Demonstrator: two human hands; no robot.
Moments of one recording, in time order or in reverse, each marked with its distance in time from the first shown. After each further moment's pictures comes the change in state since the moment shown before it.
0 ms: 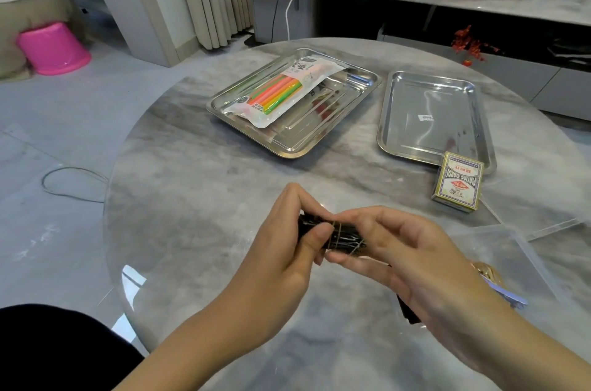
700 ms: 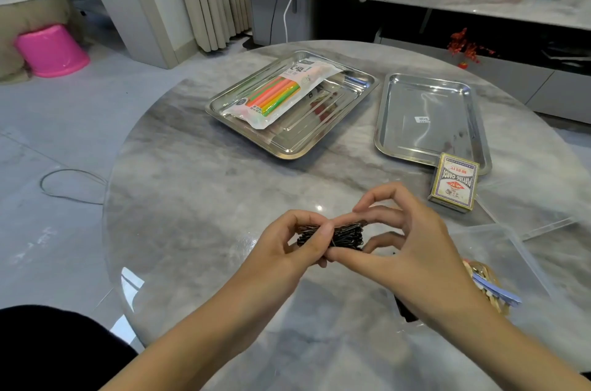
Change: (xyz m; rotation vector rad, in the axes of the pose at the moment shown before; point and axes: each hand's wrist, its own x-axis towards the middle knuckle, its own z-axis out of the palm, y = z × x) left_hand 0.001 0.000 0.005 -0.375 0.032 -0.483; right_hand 0.011 0.012 -0.013 -0.591 0.145 -0.373
